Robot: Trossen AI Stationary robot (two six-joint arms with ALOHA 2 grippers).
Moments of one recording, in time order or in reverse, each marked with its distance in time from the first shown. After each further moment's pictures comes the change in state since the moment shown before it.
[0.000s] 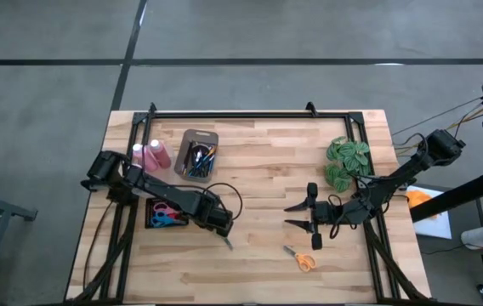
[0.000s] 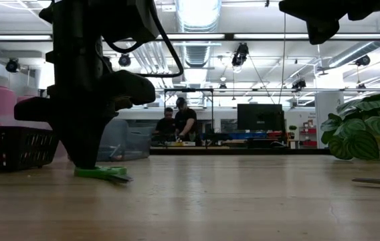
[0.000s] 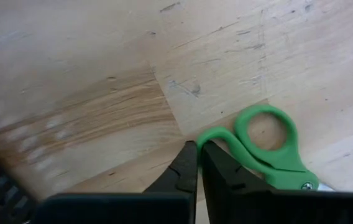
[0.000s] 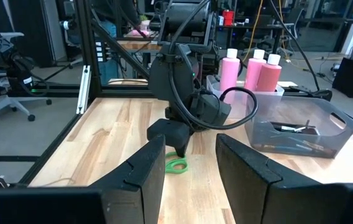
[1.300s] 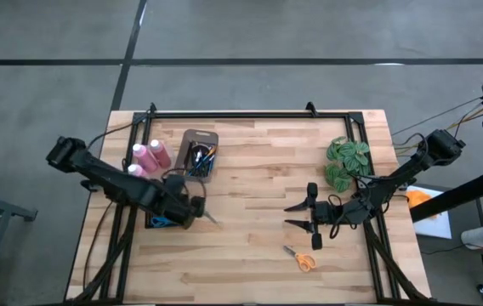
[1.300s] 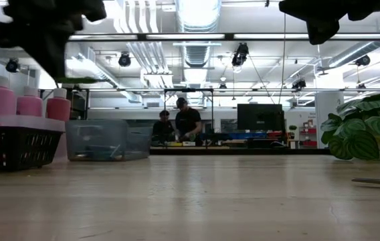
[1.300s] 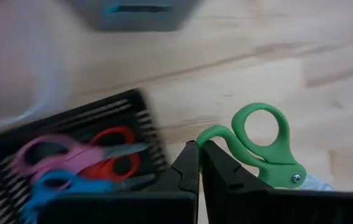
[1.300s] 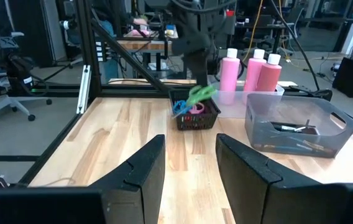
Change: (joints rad) left arm -0.117 -0.436 0.011 -0.435 -0.344 -0.299; right arm 0.000 0.000 0.000 -0.001 0.000 0.000
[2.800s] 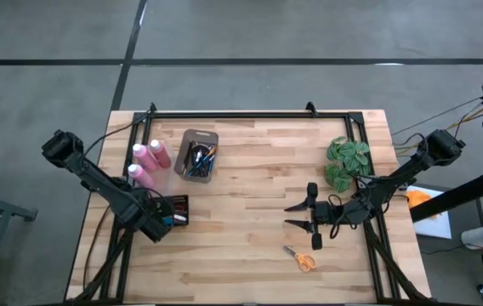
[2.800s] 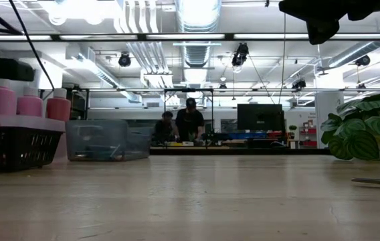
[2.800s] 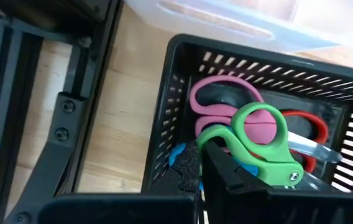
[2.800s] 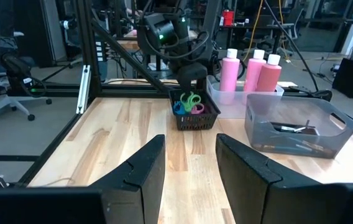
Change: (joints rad) left arm -0.267 -0.138 -0.358 -0.095 0.247 -0.805; right arm 0.000 0.000 0.000 0.000 0.000 -0.001
